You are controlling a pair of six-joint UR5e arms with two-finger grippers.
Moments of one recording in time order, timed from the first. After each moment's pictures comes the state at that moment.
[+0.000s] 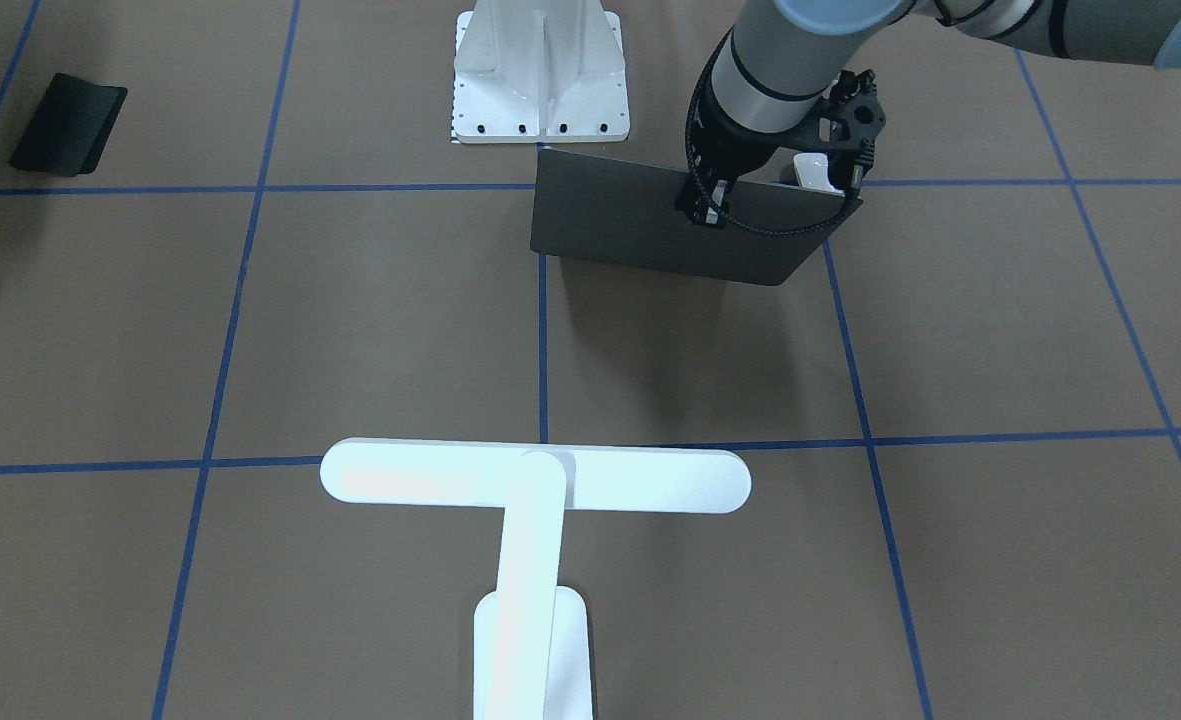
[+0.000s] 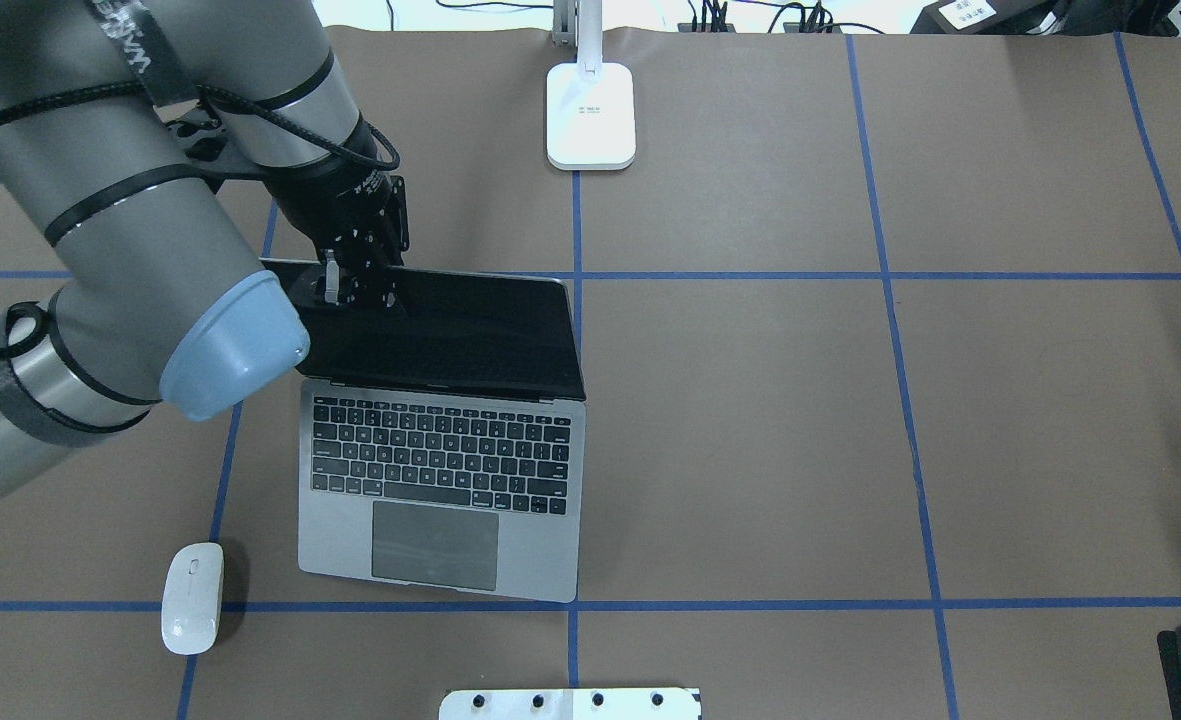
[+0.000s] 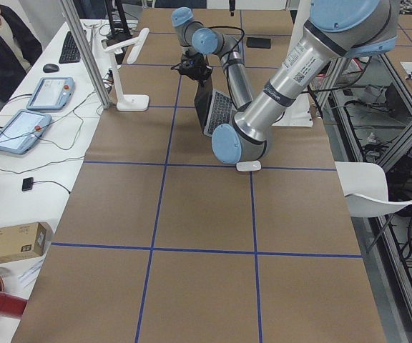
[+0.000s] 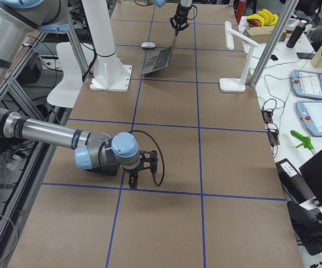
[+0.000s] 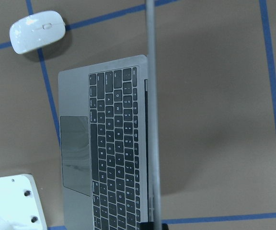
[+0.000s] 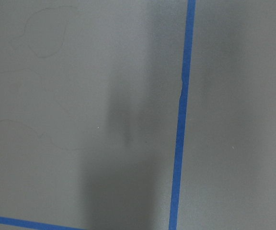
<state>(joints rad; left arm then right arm) -0.81 -2.37 -1.87 -1.07 -2.34 -2.34 1.41 -2.10 1.87 -1.13 2.43 0.19</state>
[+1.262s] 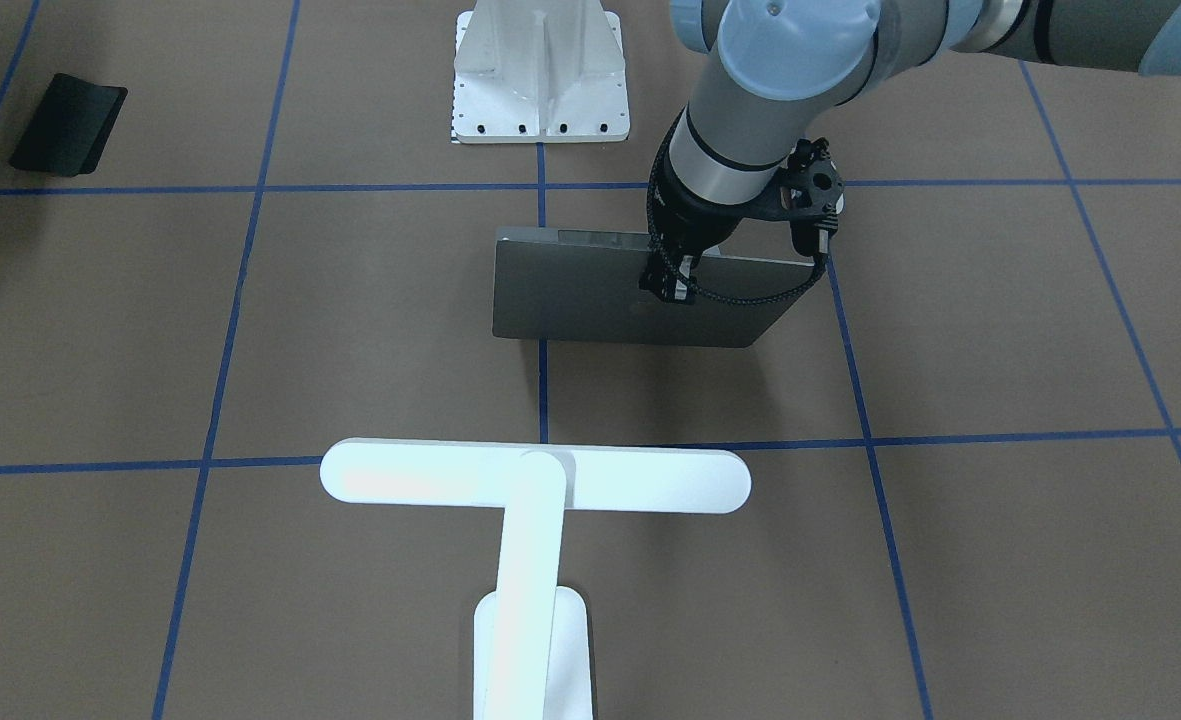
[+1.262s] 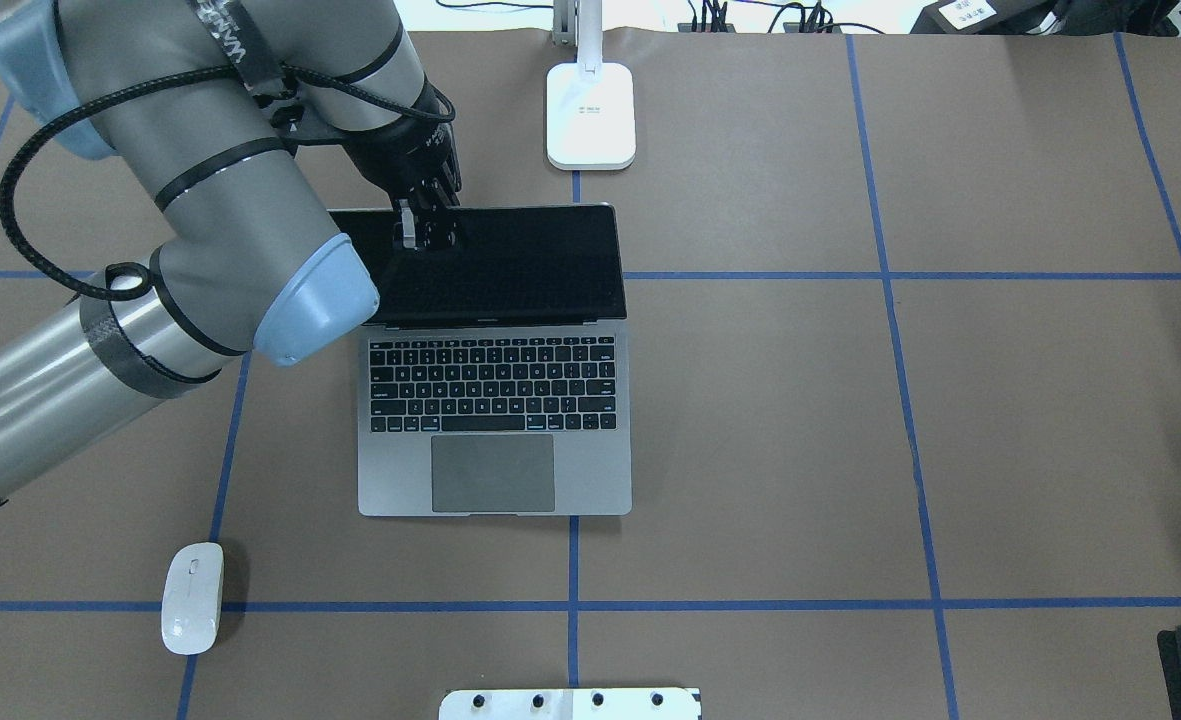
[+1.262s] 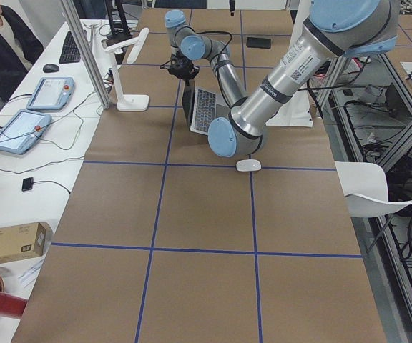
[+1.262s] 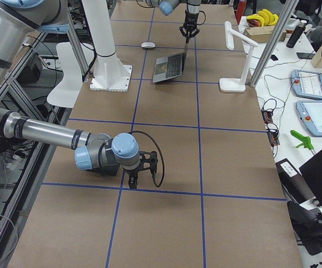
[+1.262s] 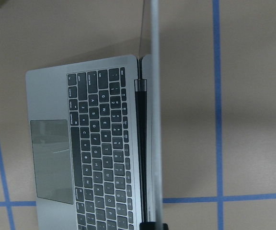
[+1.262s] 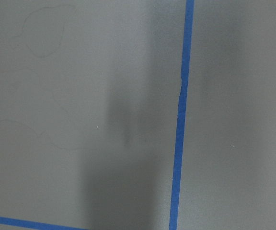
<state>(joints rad) -0.81 -2.42 -1.70 -1.34 -2.23 -2.50 1.41 -2.10 1.87 -1.13 2.43 0.19</state>
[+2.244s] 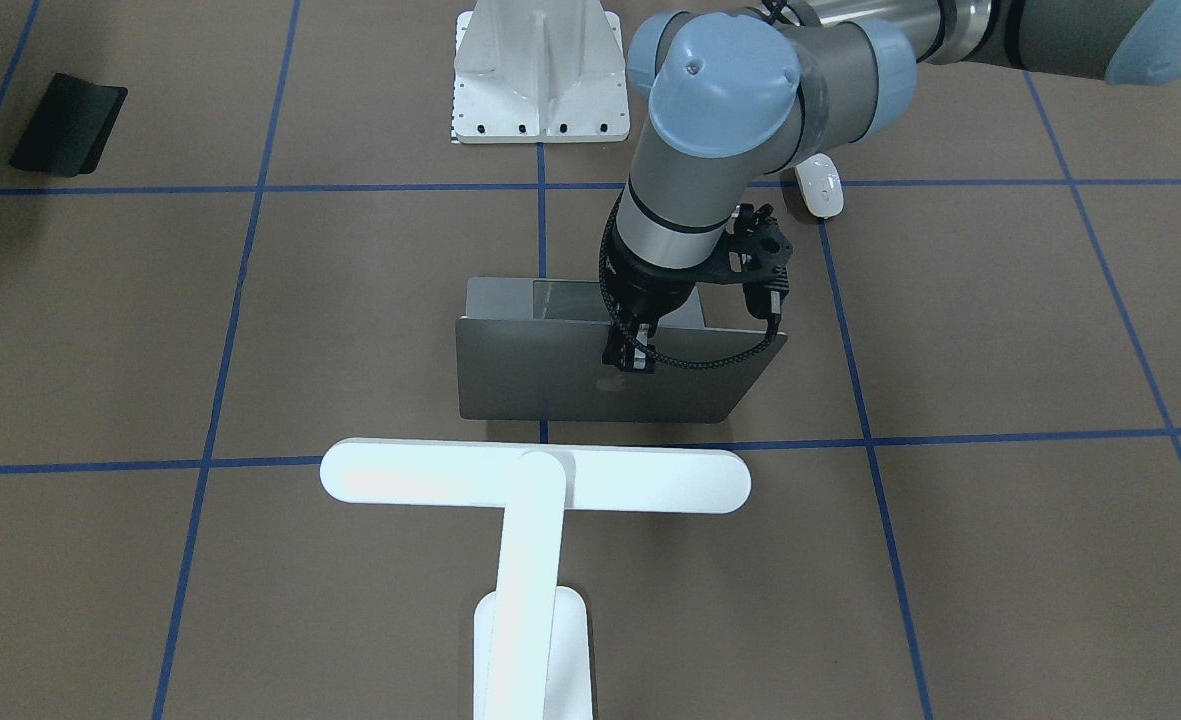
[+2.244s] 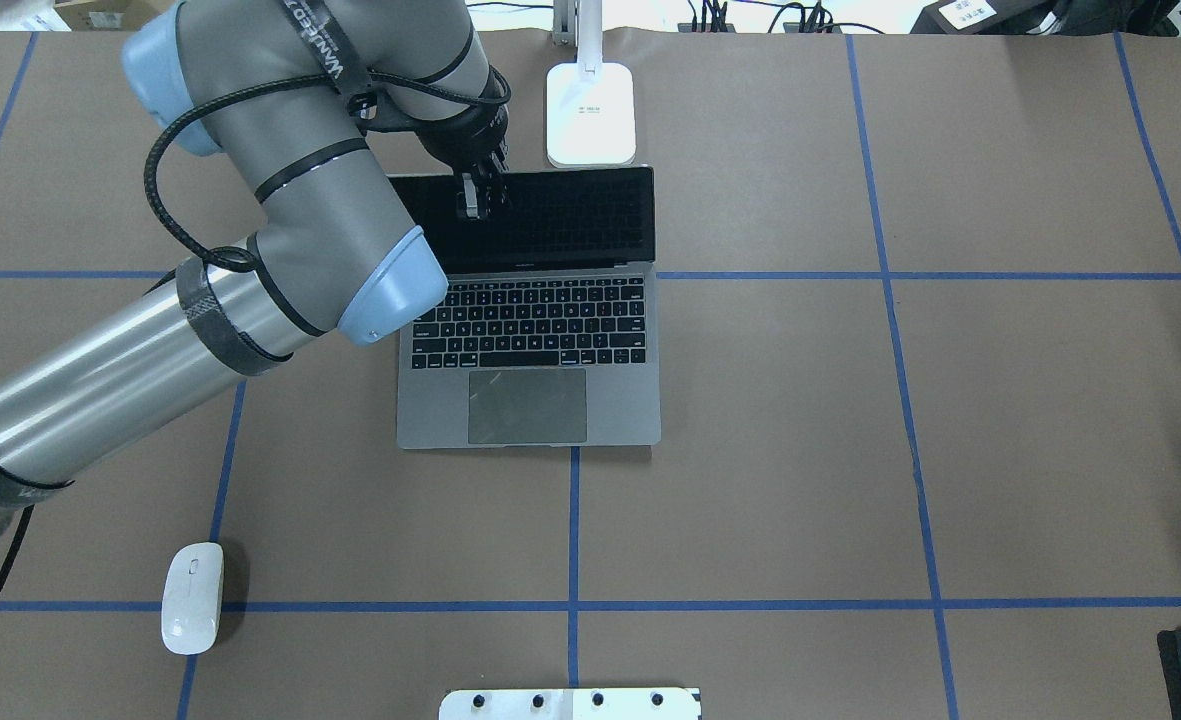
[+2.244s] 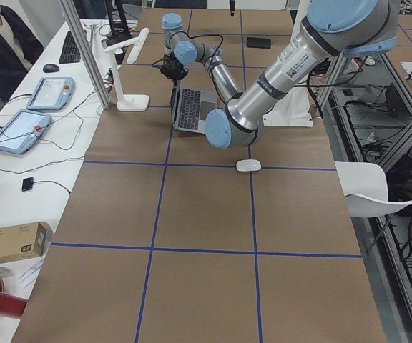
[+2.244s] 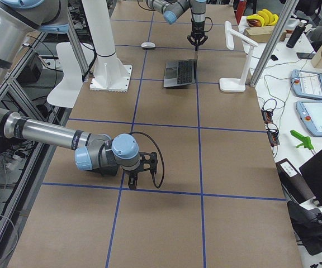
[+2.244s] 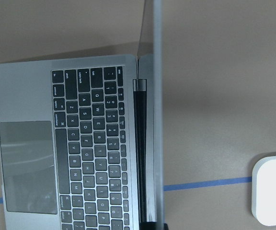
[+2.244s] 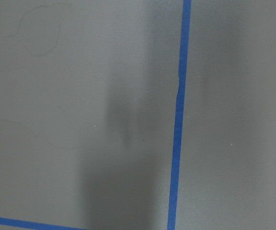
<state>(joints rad) -0.79 -2.49 -1.52 -1.54 -2.09 -2.59 1.41 -2.10 1.86 -1.14 2.43 0.20</state>
